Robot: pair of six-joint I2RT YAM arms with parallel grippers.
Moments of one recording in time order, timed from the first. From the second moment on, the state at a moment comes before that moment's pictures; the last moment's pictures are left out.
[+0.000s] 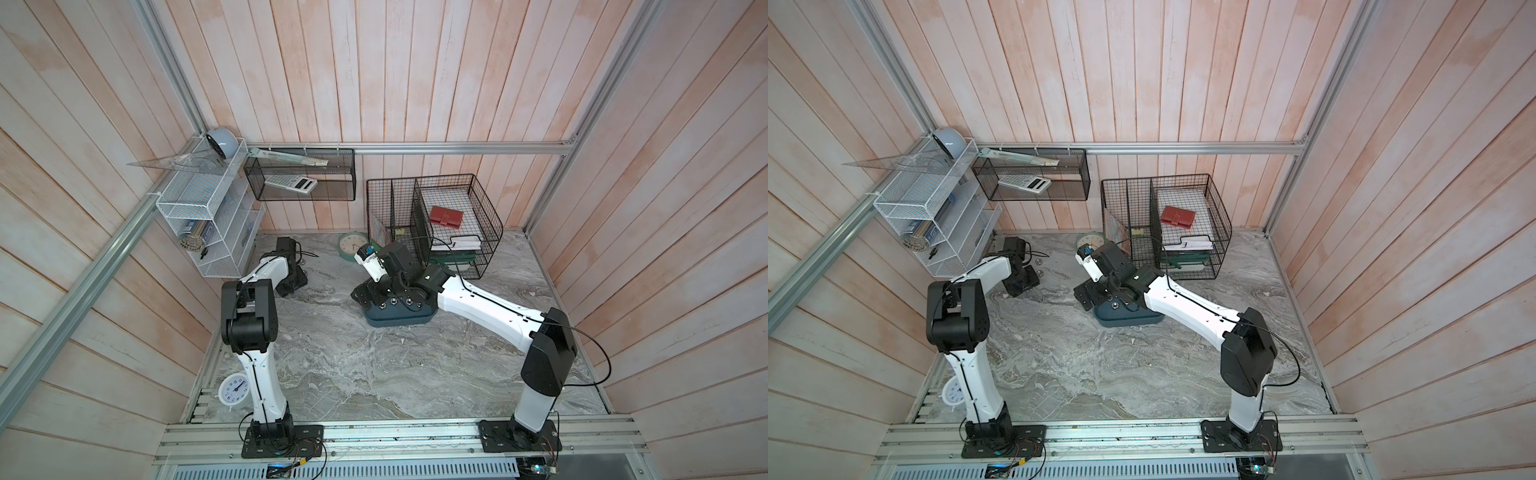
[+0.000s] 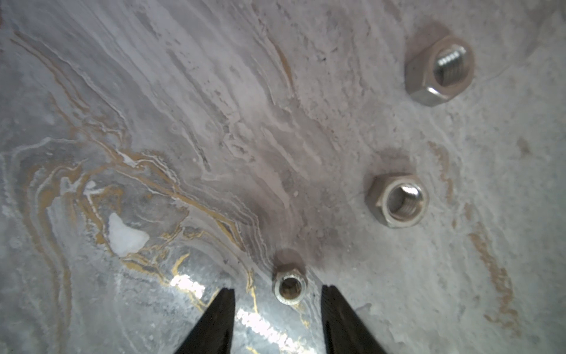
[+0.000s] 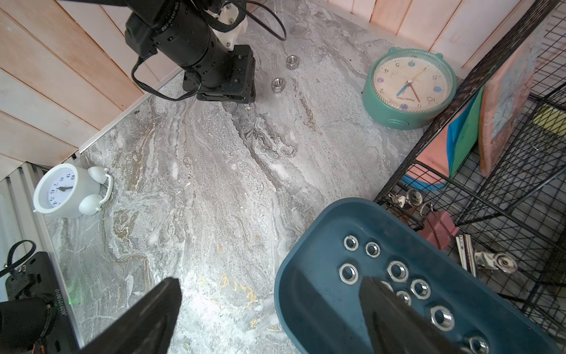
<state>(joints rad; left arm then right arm) 0.07 2.09 1.53 -0.66 -0.10 -0.48 0.90 1.81 1.62 -0.52 -0.09 0.13</state>
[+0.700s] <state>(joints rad) 0.07 2.14 1.57 -0.65 -0.09 -0.46 0.90 1.81 1.62 -0.53 -0.09 0.13</state>
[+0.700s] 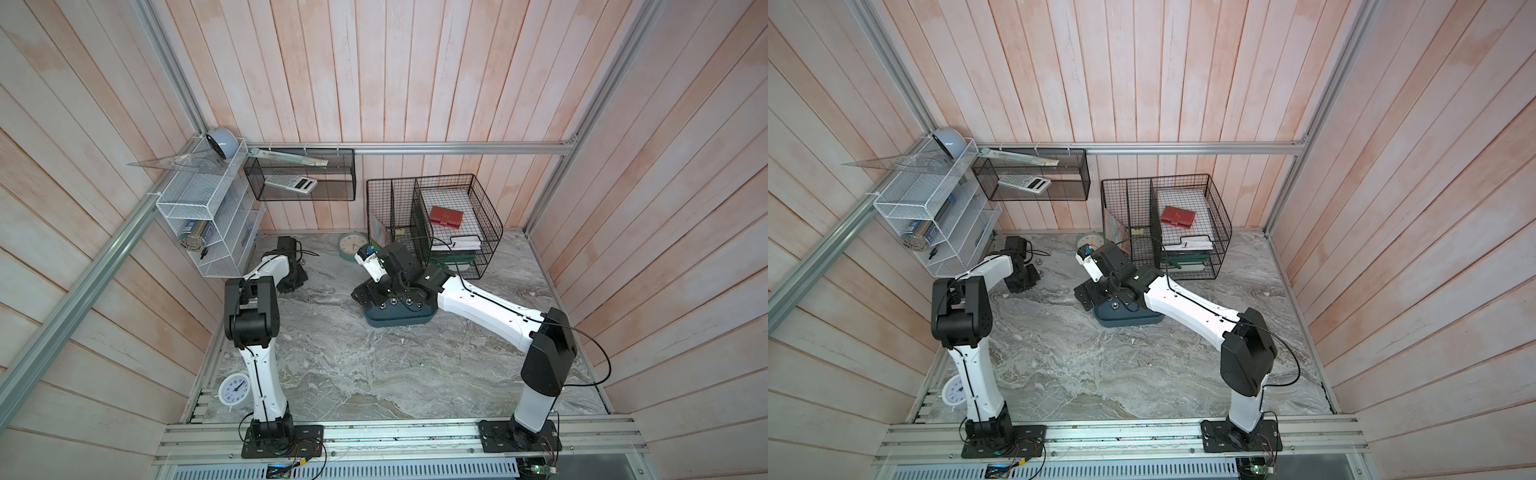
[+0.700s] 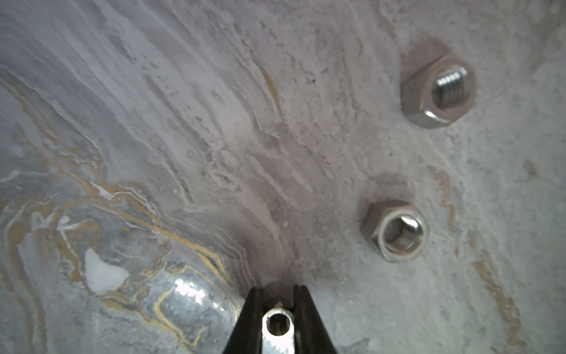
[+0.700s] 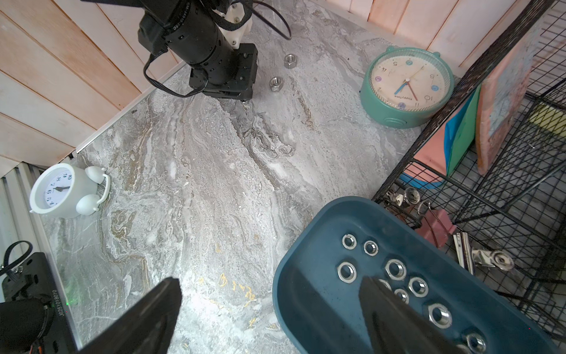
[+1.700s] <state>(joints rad) 0.07 2.11 1.53 -0.64 -0.06 -0.48 0.91 1.81 1.61 -0.52 -0.08 0.13</state>
